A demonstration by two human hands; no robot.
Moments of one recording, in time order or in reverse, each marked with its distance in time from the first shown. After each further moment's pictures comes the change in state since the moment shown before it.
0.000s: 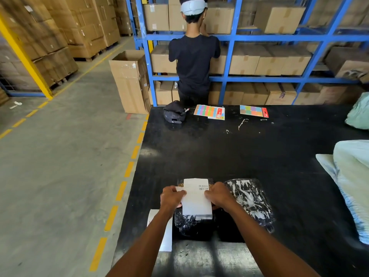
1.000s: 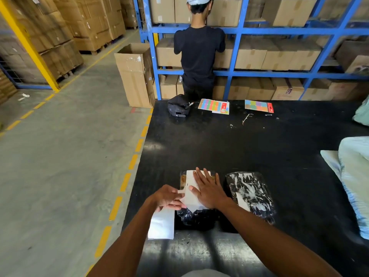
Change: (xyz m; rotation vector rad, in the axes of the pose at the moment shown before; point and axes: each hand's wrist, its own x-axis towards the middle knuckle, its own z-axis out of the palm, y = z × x) left_hand -0.020 0.000 -0.052 0.050 -0.527 -0.117; right_hand 0.006 0.006 0.044 -0.707 0.010 -0.534
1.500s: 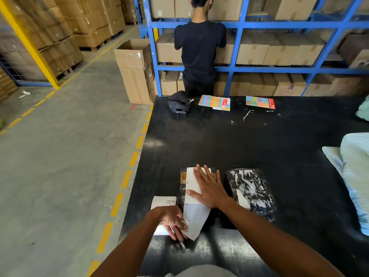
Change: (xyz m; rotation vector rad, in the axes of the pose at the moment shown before) left_hand -0.013 -0.036 0.021 0.458 -0.473 -0.274; right_hand -0.004 0.006 0.008 -0.036 0.034 -0.031
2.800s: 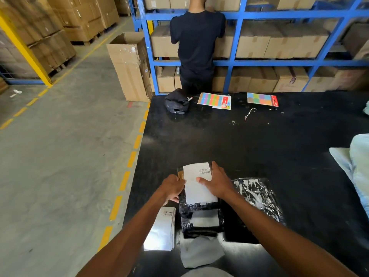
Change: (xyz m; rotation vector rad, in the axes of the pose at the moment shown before) left_hand 0.004 0.081 -0.074 -0.241 0.700 0.154; right_hand 0.039 0.019 -0.057 0.566 0.028 0.434
